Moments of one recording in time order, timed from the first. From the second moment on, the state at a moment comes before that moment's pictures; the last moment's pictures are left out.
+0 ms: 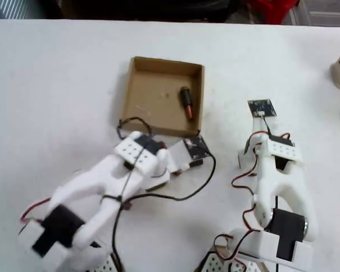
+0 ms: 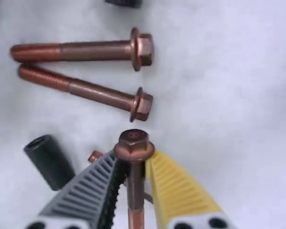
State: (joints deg) left arm 29.4 -6.1 38.7 66.6 -26.0; right arm 13.2 -6.8 46.0 47.1 24.4
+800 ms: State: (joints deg) left arm 7.3 -20.8 43.7 50.6 -4.3; right arm 13.2 -6.8 46.0 47.1 24.4
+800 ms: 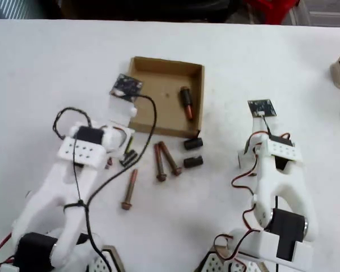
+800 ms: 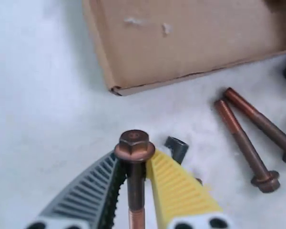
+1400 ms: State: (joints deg) left arm -6.1 -32.1 53.5 36.3 7.5; right arm 12.2 -6.8 46.0 47.1 24.4
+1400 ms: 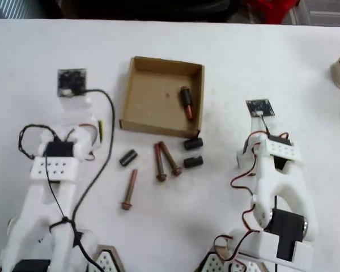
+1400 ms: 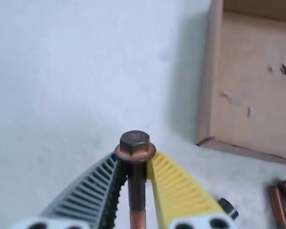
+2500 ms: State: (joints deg) left arm -9.1 -28.6 53.5 31.8 10.3; right arm -3.7 -26.1 53.1 30.1 12.1
